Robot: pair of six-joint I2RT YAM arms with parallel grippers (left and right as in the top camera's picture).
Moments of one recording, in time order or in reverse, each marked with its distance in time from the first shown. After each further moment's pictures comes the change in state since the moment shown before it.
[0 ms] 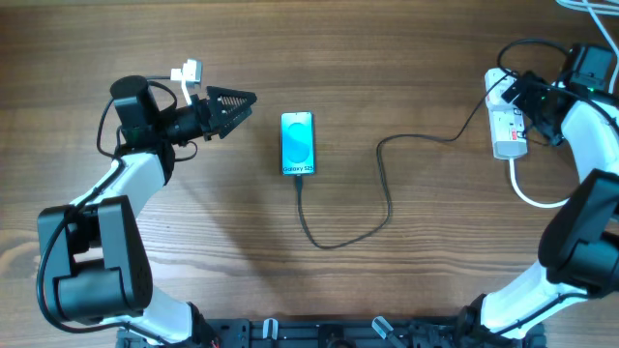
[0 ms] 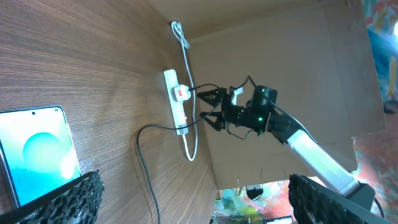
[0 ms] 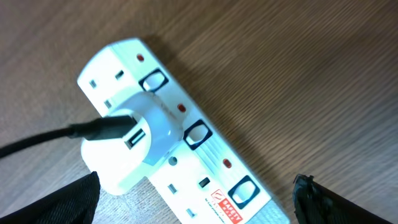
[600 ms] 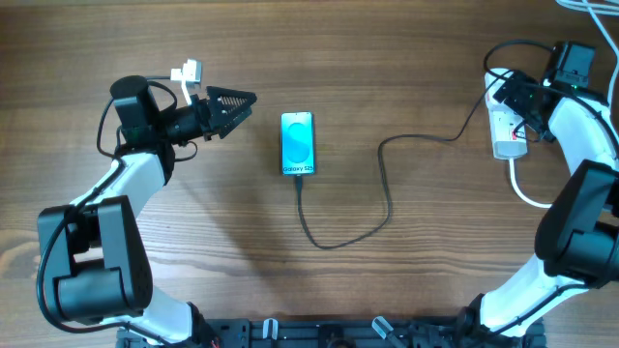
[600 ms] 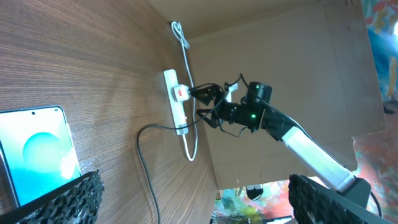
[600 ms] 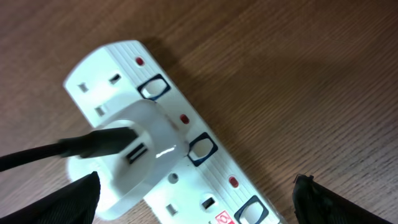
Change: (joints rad) left arm 0.000 0.000 0.000 0.000 0.000 0.000; right arm 0.037 0.042 0.000 0.055 0.089 -0.023
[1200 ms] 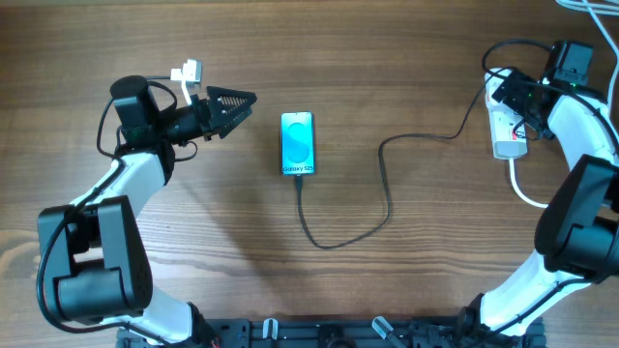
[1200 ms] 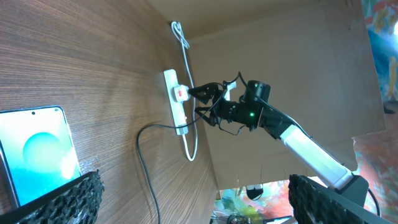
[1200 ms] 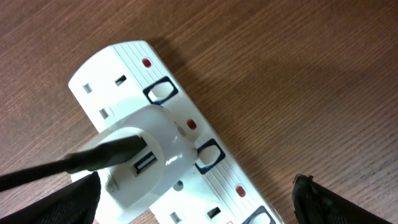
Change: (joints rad) left arm 0.000 0.000 0.000 0.000 0.000 0.000; right arm 0.000 0.019 0.019 0.009 -0.020 -0.030
